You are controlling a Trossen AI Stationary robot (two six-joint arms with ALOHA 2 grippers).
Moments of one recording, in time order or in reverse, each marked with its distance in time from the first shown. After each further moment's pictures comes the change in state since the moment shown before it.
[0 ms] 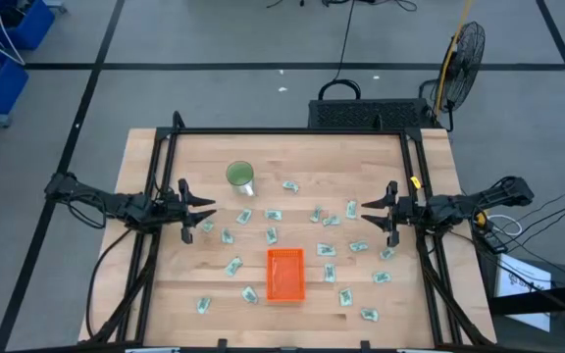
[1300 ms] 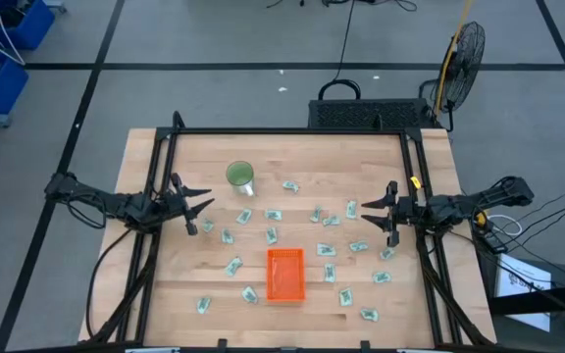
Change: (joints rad) left arm 0.000 0.000 0.000 0.015 -0.193 0.291; right arm 0.000 0.000 0.000 0.000 0.000 0.000
